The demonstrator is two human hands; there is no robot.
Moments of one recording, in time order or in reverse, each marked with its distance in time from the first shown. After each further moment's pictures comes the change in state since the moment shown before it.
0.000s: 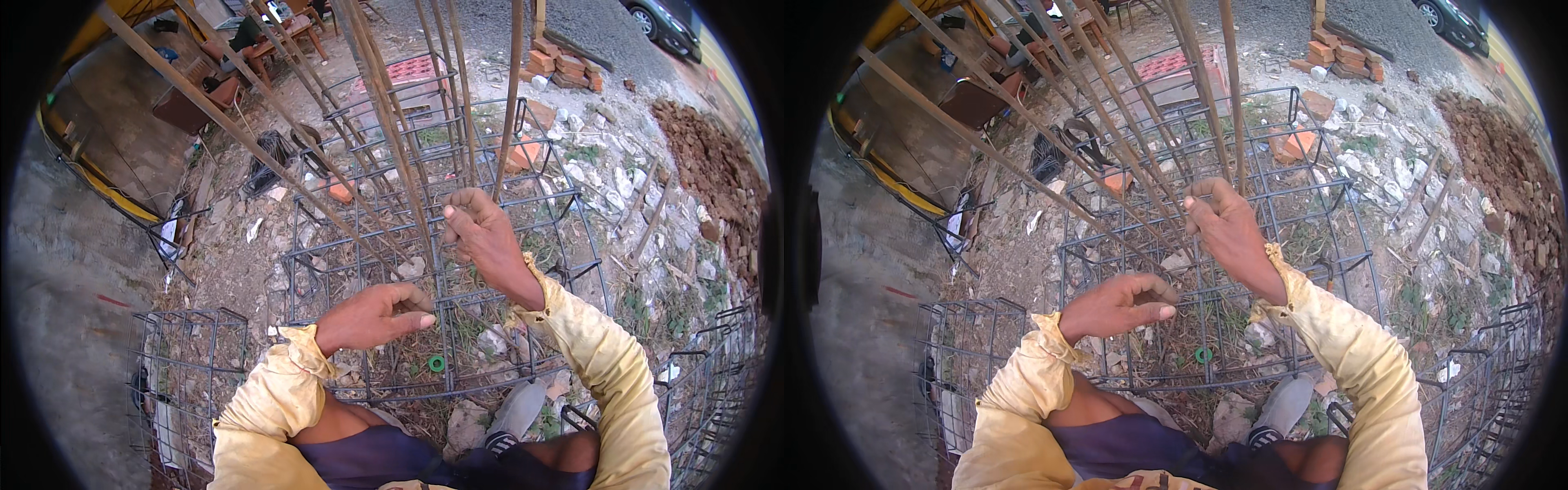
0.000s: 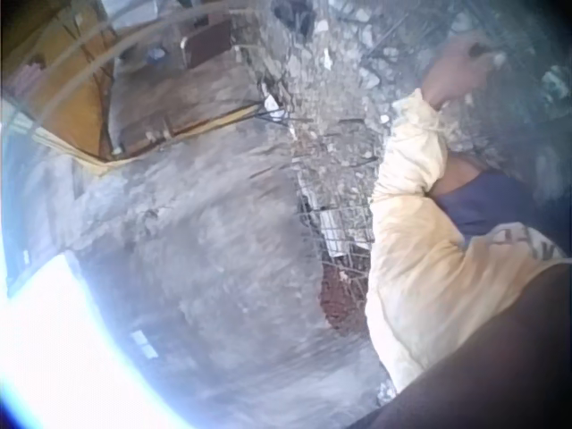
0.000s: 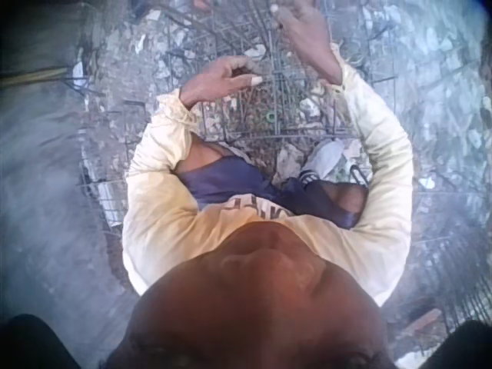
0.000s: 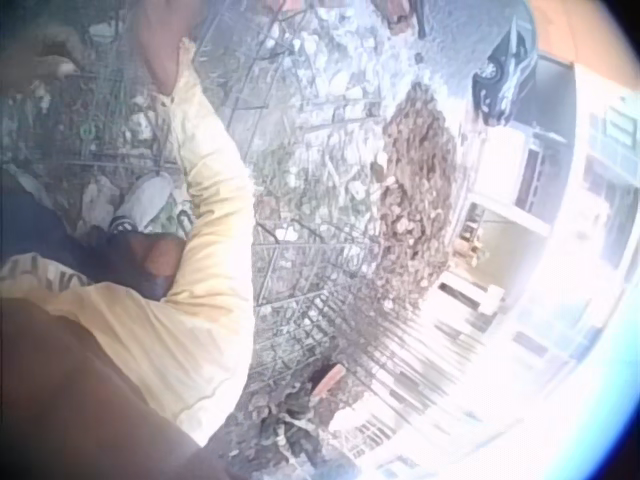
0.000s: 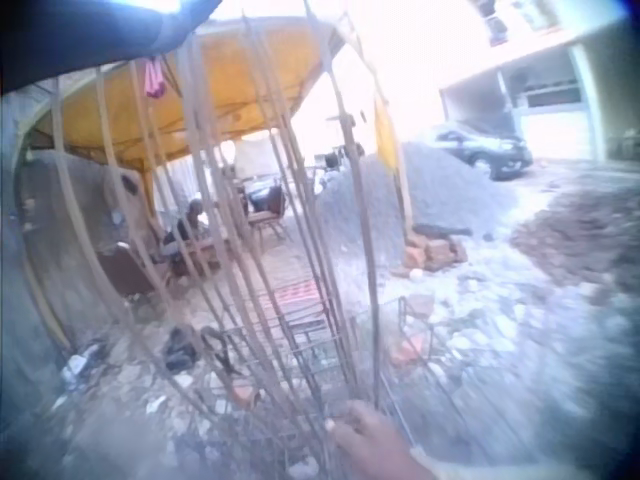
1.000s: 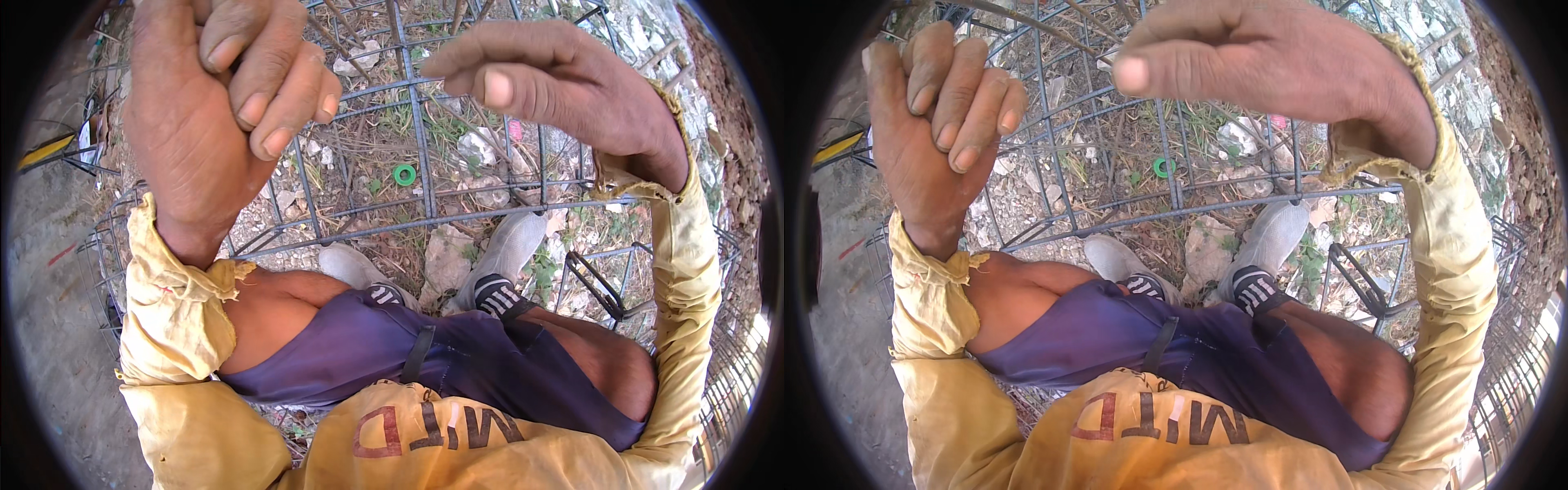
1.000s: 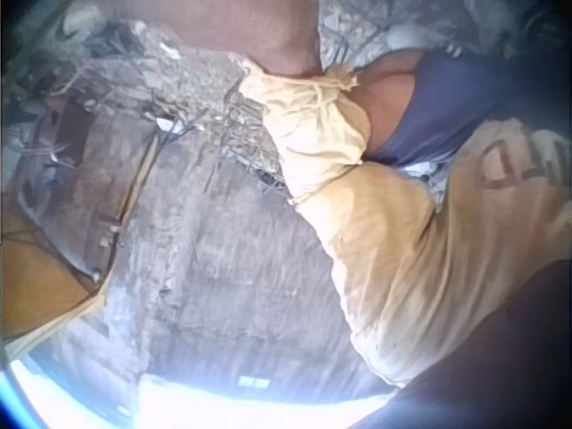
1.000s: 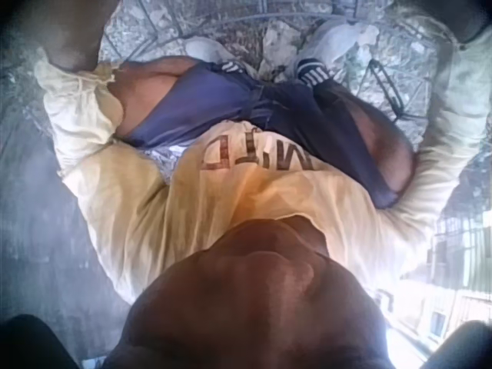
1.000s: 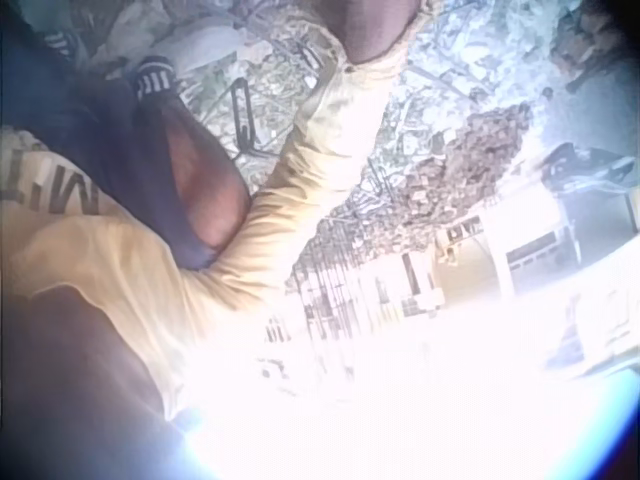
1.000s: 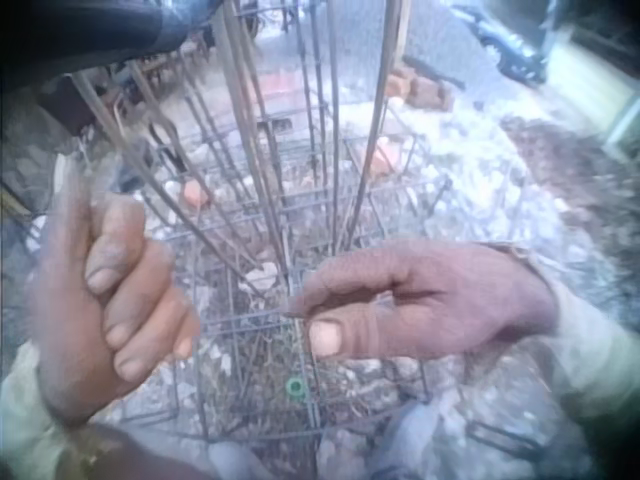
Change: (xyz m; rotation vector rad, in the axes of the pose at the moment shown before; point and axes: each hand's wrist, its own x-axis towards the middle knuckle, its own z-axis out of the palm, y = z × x) left_hand -0.010 -0.009 0.011 -0.844 0.215 0.500; right_hand -0.060 -0.011 -0.028 -0.666 -0.693 -0.108
